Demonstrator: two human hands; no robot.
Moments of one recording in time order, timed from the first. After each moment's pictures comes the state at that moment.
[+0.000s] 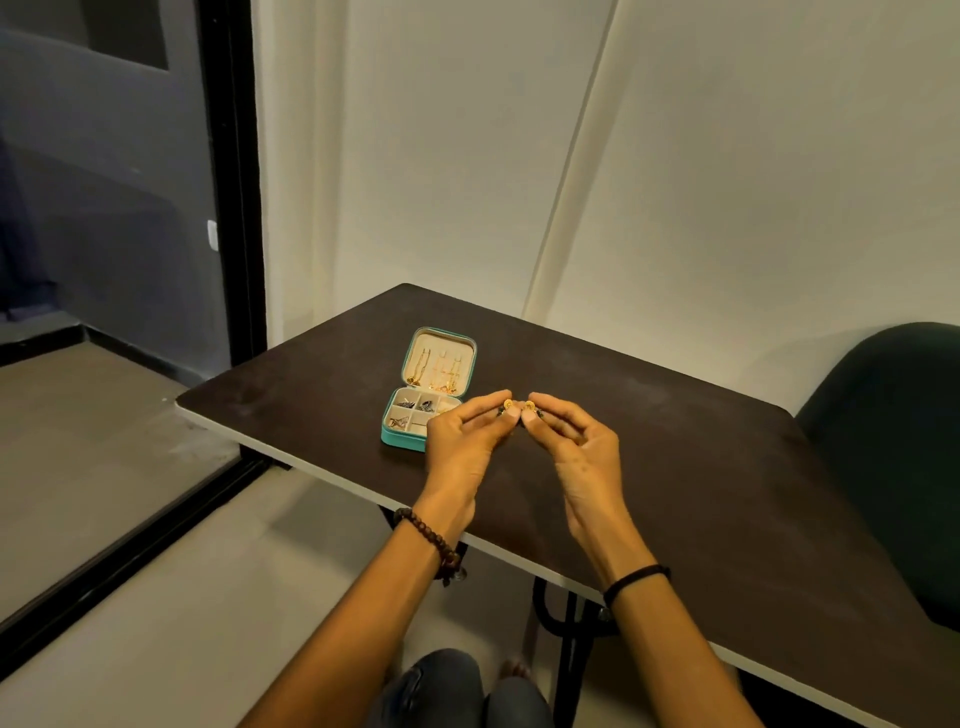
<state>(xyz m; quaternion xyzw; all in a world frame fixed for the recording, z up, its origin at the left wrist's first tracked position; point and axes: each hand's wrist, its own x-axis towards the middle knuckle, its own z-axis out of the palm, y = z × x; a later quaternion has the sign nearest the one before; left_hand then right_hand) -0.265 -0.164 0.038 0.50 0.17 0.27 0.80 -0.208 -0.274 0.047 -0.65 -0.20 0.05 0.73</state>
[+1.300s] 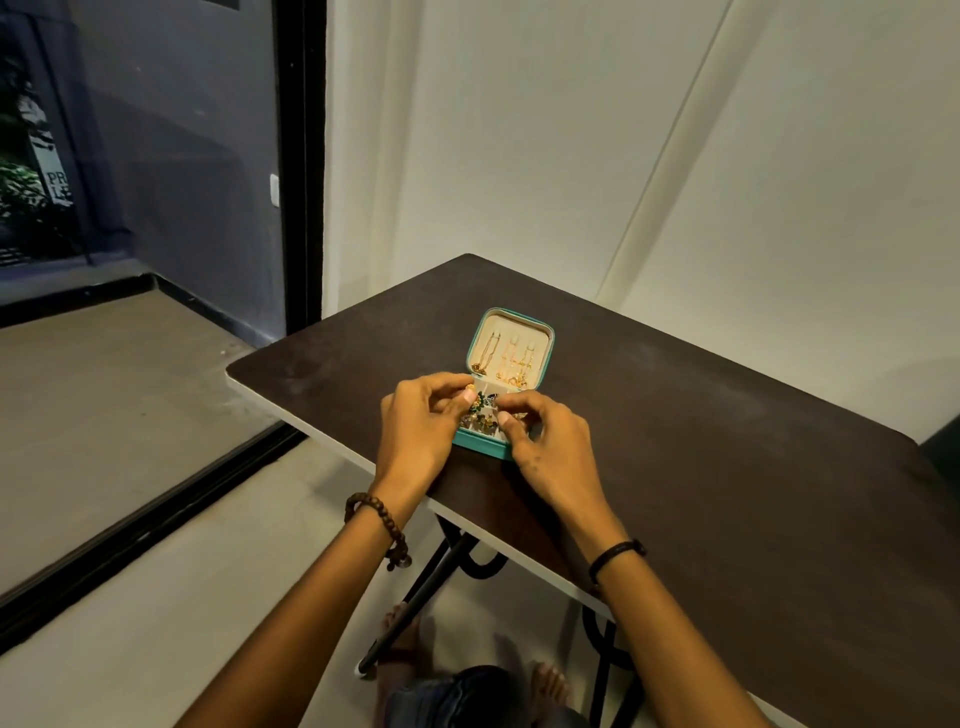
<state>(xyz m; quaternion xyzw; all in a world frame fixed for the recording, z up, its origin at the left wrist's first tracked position) -0.280 -0.051 0.004 0.71 0.26 0.36 0.54 -0.178 -0.172 0.003 -0.83 -0.37 0.01 0.42</state>
